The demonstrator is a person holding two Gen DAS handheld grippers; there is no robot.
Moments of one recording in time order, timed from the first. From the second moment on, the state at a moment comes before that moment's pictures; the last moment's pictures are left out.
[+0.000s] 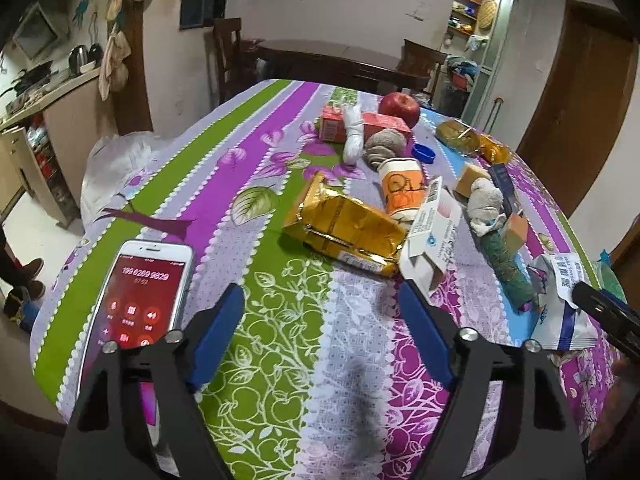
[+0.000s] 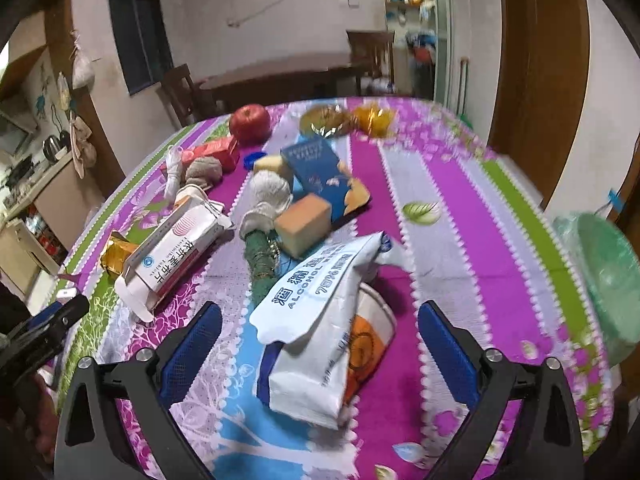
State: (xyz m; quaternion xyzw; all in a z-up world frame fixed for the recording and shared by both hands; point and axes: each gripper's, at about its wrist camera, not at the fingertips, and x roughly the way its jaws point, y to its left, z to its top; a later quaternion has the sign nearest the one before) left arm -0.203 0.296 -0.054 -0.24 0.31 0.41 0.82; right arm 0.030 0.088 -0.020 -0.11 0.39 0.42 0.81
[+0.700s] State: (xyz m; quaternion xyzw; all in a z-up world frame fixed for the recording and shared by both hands) left arm -0.146 0.280 -0.060 -0.23 0.37 0.32 0.84; right arm 0.045 0.013 0.044 0.03 0.31 0.54 0.78
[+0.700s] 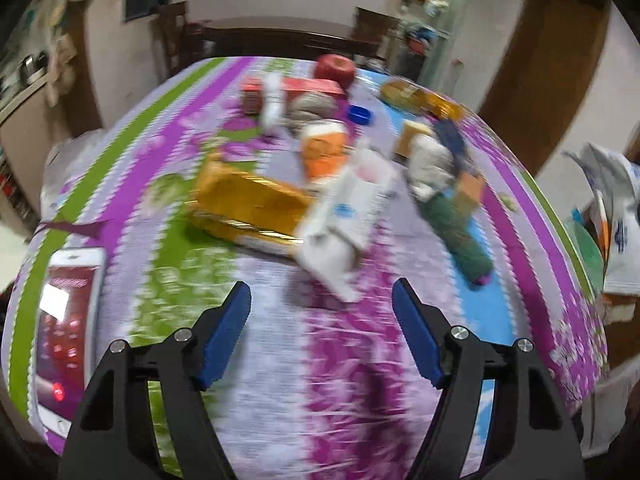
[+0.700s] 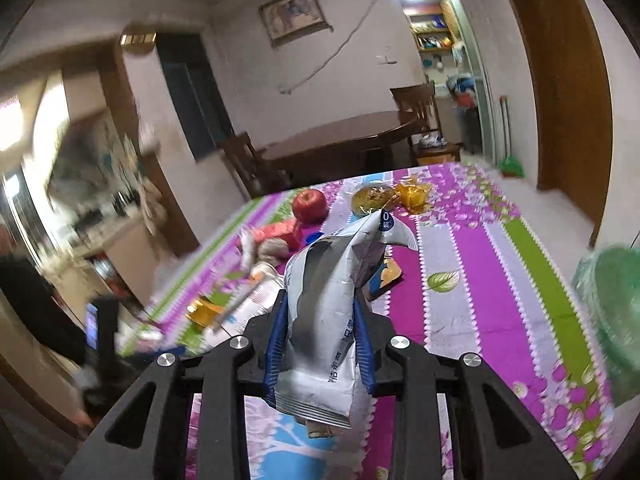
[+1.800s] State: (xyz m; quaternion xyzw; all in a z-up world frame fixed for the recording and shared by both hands) left arm -0.122 0.244 -0.051 -0.18 0.42 0.33 0.83; right arm 0.092 0.087 -0.040 -0.07 0.43 0.54 0.72
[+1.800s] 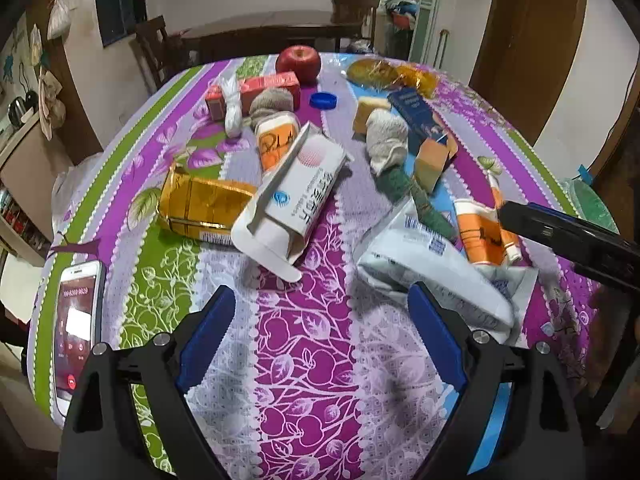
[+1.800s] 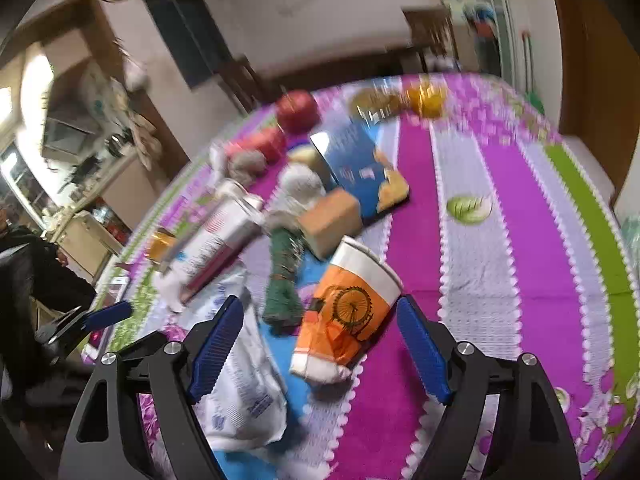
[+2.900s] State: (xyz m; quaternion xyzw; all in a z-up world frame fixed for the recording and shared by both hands) left arm -0.090 0.196 -0.060 -0.29 0.43 0.36 0.77; right arm 0.124 -0.051 -0.031 0.04 0.36 0.57 0.74
